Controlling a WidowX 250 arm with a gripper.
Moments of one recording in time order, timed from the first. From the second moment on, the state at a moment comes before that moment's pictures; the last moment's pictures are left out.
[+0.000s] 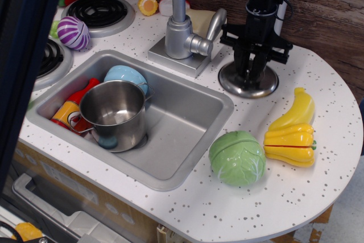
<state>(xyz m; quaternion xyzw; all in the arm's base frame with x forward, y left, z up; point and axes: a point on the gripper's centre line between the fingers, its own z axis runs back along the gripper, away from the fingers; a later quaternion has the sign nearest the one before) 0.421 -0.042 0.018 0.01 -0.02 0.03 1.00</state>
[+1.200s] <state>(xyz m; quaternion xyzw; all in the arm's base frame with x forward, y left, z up) 0.290 0.089 0.052 0.10 -0.03 0.13 0.99</state>
